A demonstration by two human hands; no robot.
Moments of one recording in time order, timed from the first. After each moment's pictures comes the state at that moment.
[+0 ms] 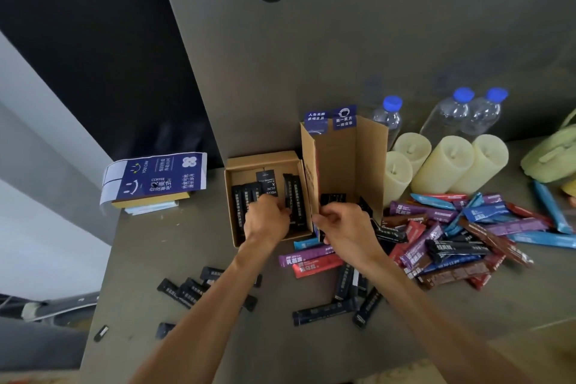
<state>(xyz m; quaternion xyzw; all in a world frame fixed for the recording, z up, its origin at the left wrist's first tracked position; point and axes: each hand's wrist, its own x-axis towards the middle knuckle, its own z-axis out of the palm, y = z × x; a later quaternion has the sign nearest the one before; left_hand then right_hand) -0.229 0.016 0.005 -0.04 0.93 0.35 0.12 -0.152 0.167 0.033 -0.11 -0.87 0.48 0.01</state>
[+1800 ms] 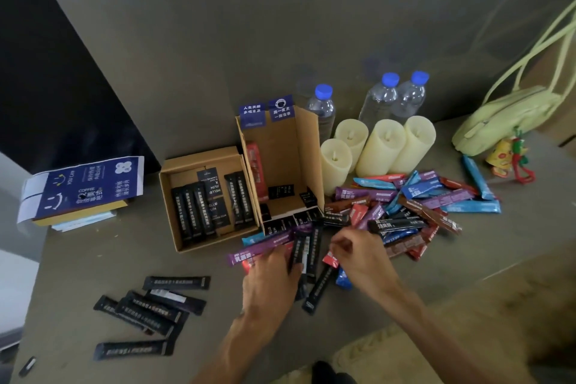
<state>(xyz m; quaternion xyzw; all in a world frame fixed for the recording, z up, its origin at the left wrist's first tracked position) -0.102 0.078 -0.008 0.11 0.94 0.29 0.12 -0.066 0.258 0.004 -0.14 -0.92 0.36 0.02</state>
